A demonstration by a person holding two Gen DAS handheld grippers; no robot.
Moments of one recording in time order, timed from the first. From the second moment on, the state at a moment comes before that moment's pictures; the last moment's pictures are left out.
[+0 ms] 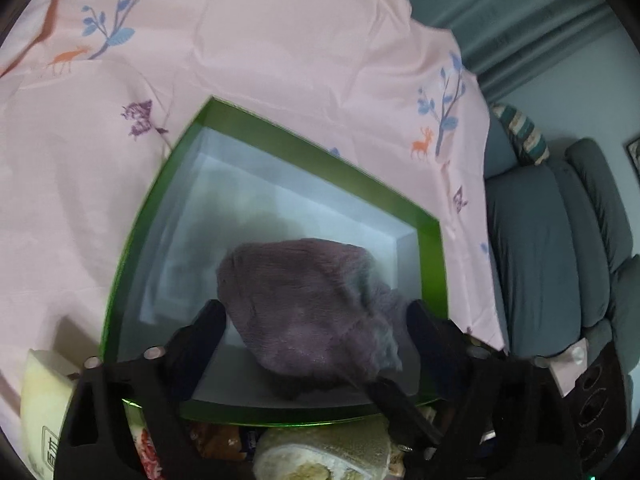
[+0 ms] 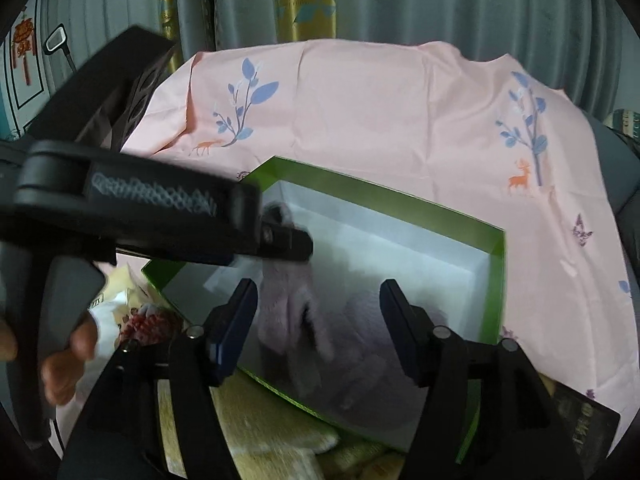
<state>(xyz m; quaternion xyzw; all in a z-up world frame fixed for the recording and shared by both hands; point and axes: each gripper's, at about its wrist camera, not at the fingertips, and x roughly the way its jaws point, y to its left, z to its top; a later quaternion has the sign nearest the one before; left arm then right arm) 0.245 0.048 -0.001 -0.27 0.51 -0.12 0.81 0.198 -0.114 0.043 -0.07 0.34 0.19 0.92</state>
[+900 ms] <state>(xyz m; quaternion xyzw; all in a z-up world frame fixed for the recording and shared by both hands) 0.133 0.038 0.000 -0.19 0.47 -0.14 0.85 0.081 -0.166 0.004 0.03 0.33 0.35 0.88</state>
